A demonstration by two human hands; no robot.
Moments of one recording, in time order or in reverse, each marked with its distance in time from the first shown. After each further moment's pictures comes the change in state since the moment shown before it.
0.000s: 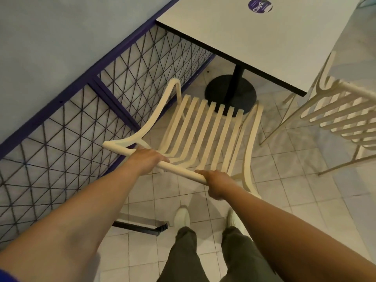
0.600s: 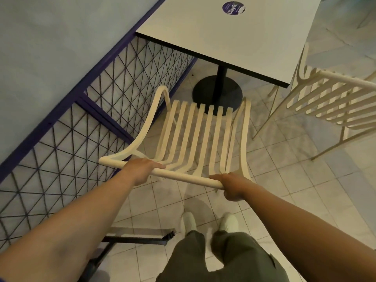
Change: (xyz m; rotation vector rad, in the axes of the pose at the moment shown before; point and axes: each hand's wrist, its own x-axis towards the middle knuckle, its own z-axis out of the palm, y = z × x) left_hand 0.000 -0.025 0.001 0.024 -0.040 0.030; right_hand -0.023 0.029 0.002 0.024 -0.025 0.067
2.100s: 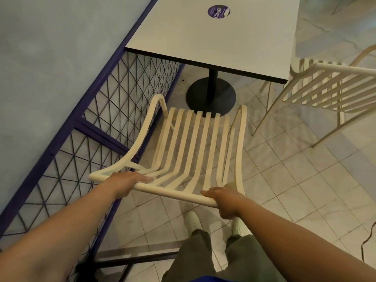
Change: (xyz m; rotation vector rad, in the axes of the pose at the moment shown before) left_hand -0.002 -0.114 -0.021 0.074 -0.134 0.116; right_hand 0.037 -0.074 0.038 0.086 0.067 0.012
